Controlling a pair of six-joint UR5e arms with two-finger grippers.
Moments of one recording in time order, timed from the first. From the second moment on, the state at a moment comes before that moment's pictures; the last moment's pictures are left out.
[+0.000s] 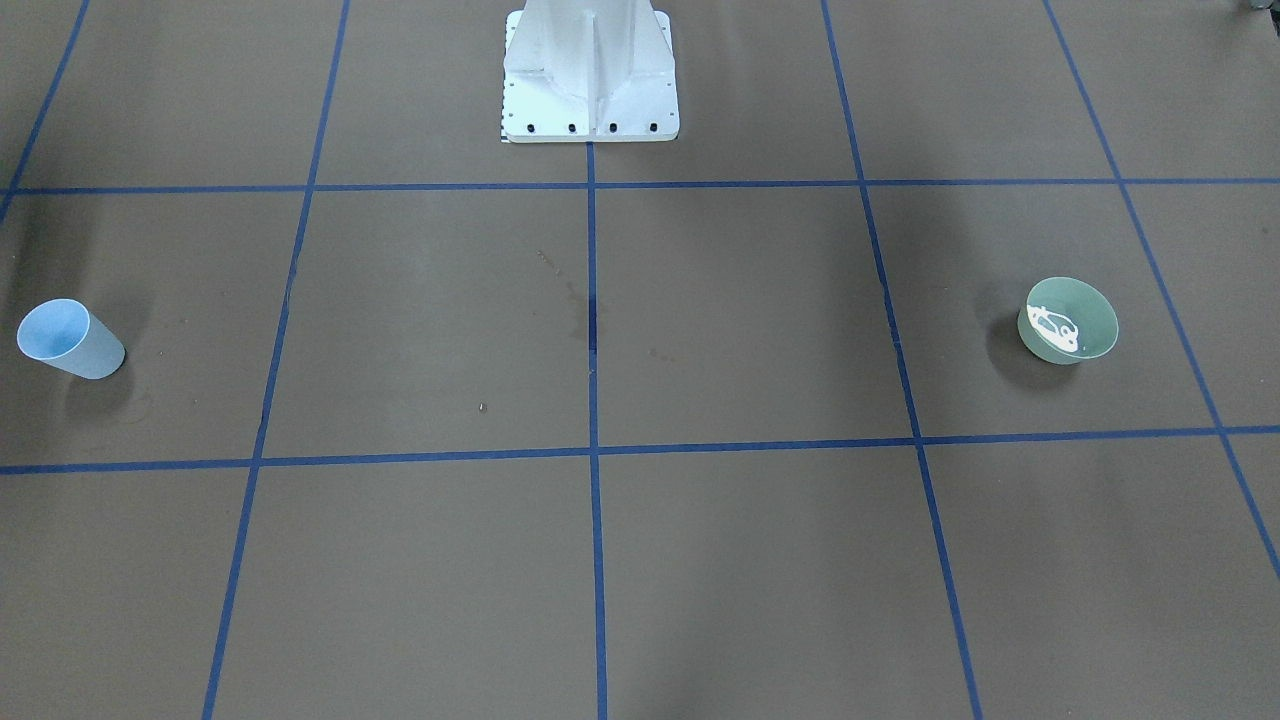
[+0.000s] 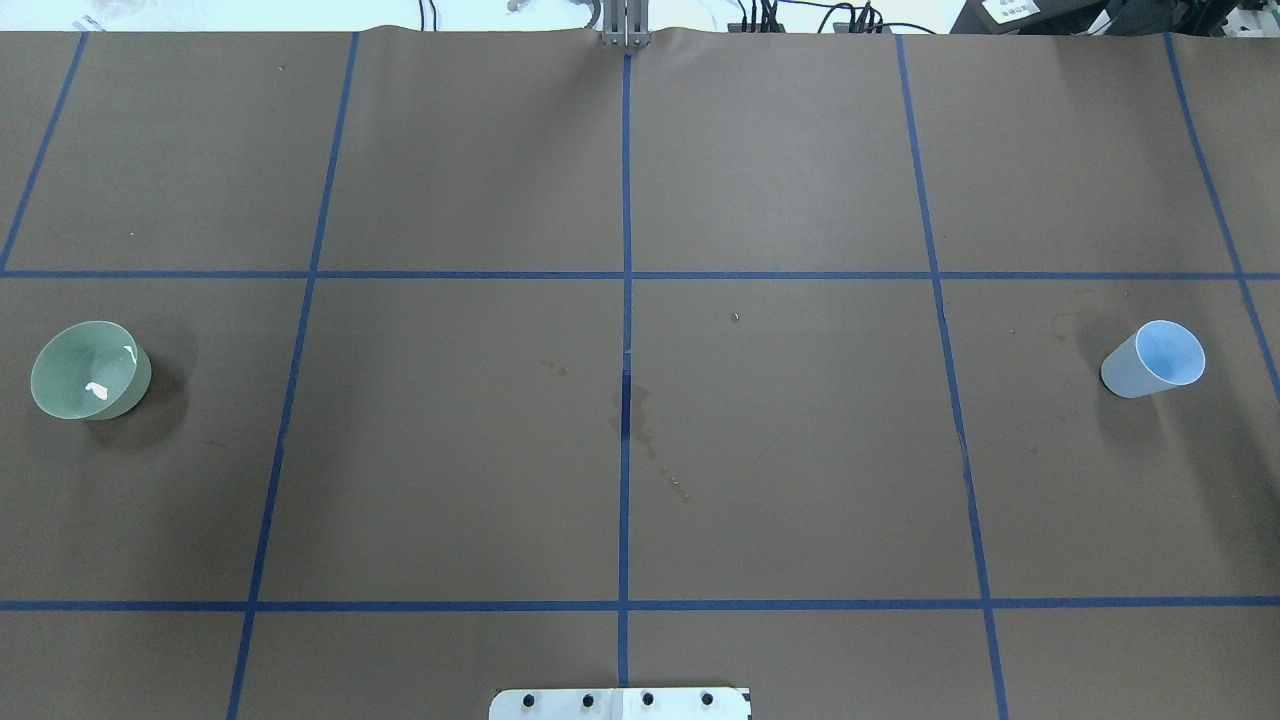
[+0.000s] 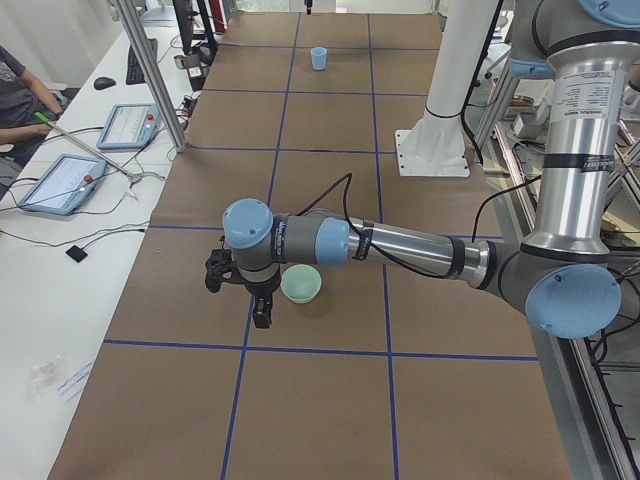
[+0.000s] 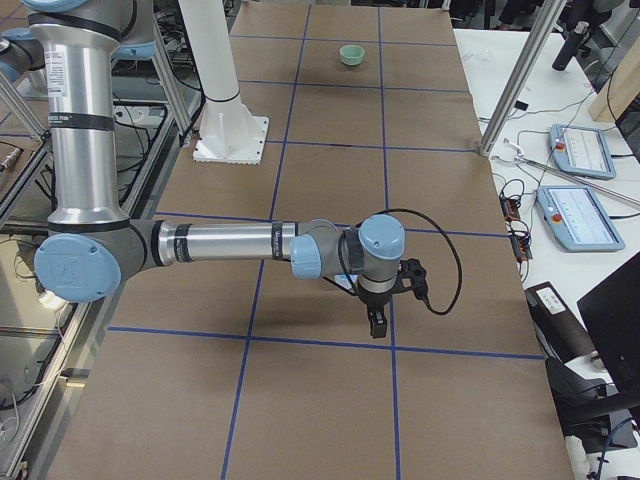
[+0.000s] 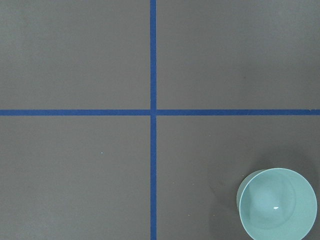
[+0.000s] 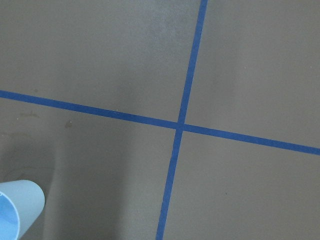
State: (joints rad) left arm -1.57 -1.60 -1.74 -1.44 -2.39 -0.04; right arm 1.50 -1.58 1.63 -1.48 2.28 -0.01
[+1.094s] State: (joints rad) left arm -1.55 -1.63 -1.78 -1.23 -2.32 0.08; right arm 1.45 -1.57 1.67 -1.58 2.29 -0.05
